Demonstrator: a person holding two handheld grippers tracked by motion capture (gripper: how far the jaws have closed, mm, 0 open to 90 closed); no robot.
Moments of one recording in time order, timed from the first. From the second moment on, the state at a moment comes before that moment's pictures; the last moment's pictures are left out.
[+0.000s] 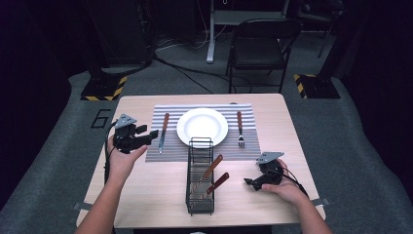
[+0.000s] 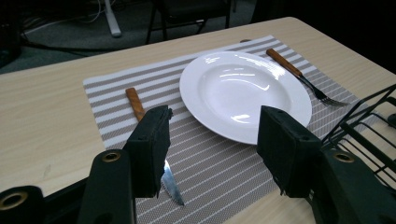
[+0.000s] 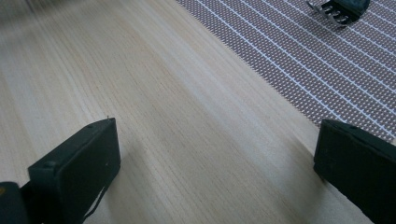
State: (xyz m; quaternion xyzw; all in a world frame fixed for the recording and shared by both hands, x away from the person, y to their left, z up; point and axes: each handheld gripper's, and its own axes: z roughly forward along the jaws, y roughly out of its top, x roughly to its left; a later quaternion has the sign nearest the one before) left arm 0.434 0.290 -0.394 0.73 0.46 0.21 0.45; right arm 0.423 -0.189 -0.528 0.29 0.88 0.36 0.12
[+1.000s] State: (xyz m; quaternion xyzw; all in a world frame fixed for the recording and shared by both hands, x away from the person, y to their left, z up) left arm 0.409 0.340 -0.488 0.72 0.54 0.21 0.38; right arm 0.423 -0.189 -0.528 0.29 0.88 0.36 0.12
